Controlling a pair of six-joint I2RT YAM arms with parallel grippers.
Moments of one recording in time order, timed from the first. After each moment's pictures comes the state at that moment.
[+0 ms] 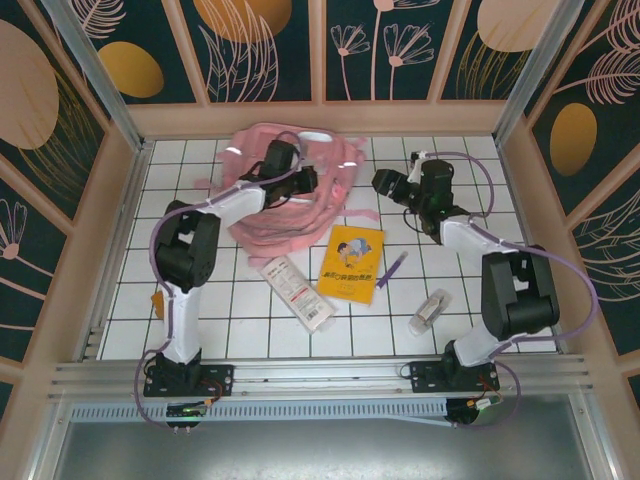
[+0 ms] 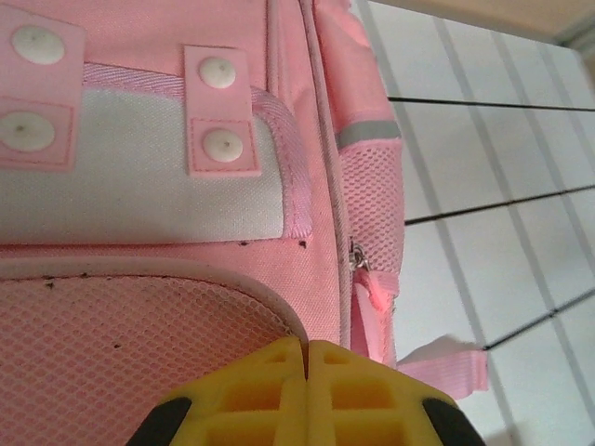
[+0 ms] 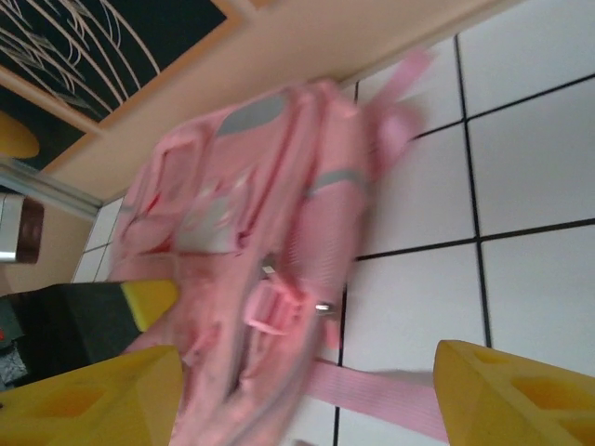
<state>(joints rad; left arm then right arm) -0.47 2.12 1.55 -0.08 0.26 -0.51 0.22 1.59 0.93 0.22 -0.34 0.58</state>
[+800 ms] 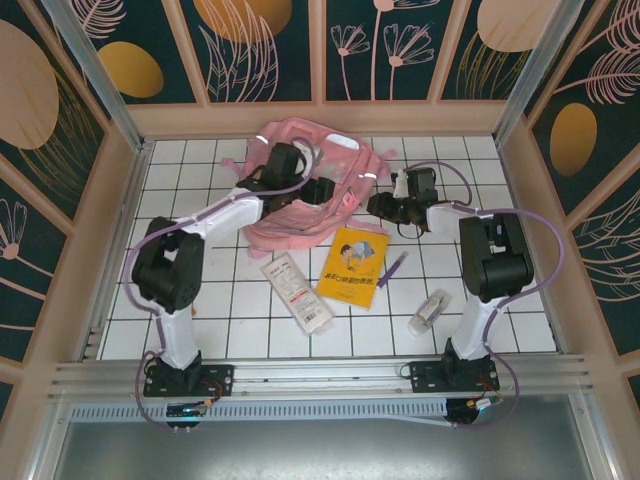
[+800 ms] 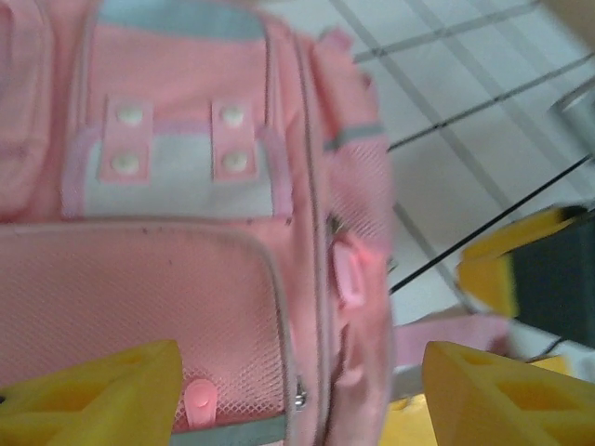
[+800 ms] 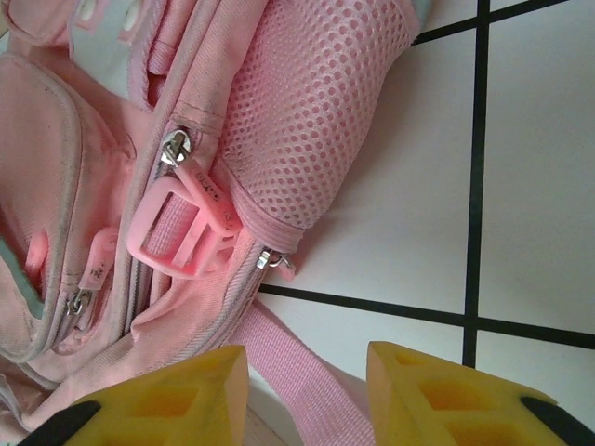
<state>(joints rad) -0.55 1.94 1.45 -0.17 0.16 -0.19 0.21 1.86 1.04 0.02 -0.49 0.43</state>
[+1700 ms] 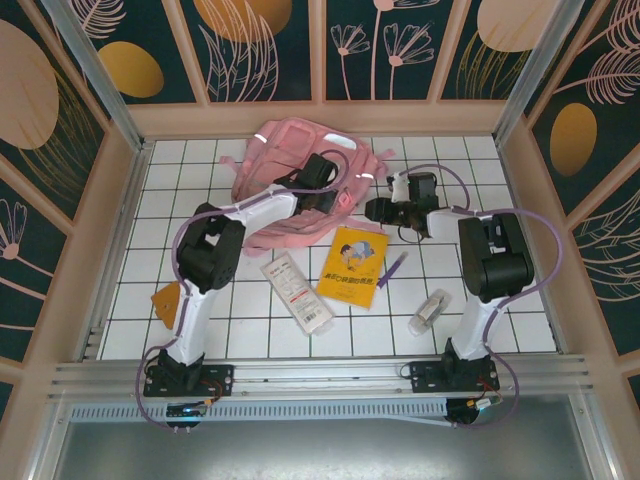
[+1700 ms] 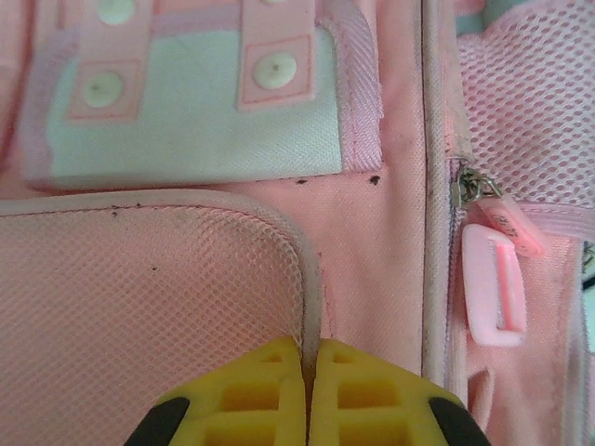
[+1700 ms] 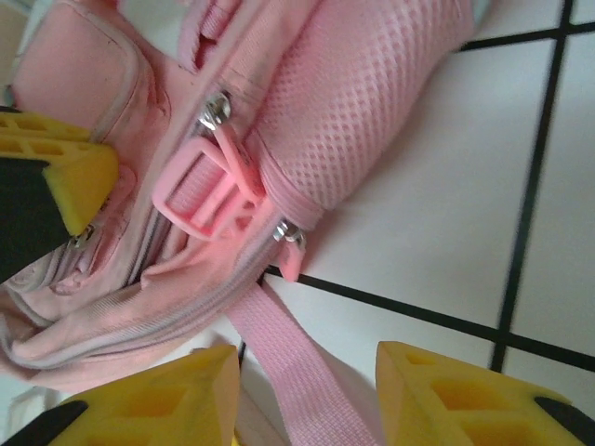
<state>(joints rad) -0.62 2.17 1.67 -0.36 -0.16 -0.07 0.21 1.86 1.00 0.11 -0.58 0.29</state>
